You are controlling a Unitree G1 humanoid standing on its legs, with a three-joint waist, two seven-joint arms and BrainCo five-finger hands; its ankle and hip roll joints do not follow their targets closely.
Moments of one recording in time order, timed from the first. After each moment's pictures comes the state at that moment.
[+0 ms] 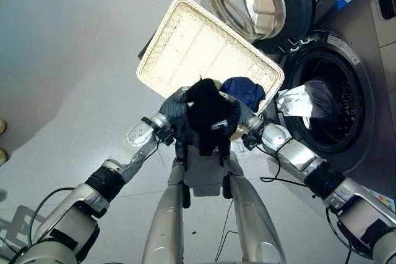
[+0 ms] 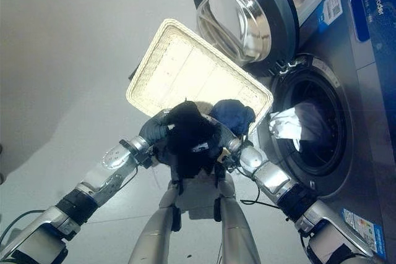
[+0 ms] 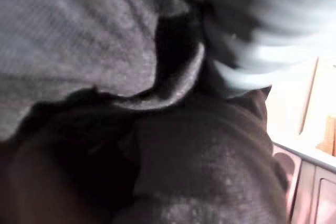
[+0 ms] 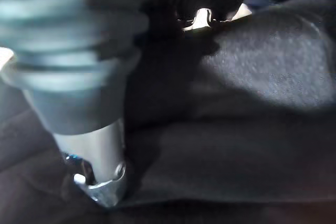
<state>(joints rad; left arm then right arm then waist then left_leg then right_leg) -0.61 0.60 -0.58 0.29 -0.74 -0.26 -0.25 -0.65 -0.57 0.64 0.21 0.51 0.02 0.10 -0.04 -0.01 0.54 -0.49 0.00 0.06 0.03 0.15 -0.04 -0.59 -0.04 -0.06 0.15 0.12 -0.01</state>
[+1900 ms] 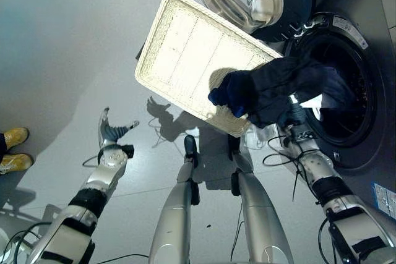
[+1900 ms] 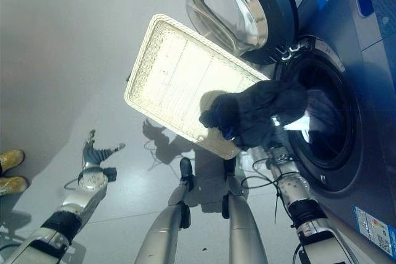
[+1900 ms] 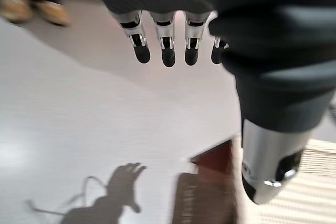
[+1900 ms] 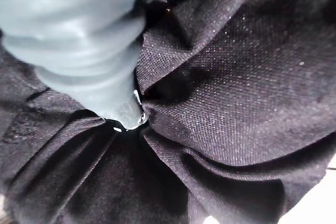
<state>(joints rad) -0.37 0.47 -0.24 0.77 -0.43 -0.15 0.58 -0.60 -0.46 -0.03 0.65 1.84 -0.16 0.22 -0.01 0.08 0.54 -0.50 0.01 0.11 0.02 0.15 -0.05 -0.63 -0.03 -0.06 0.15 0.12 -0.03</state>
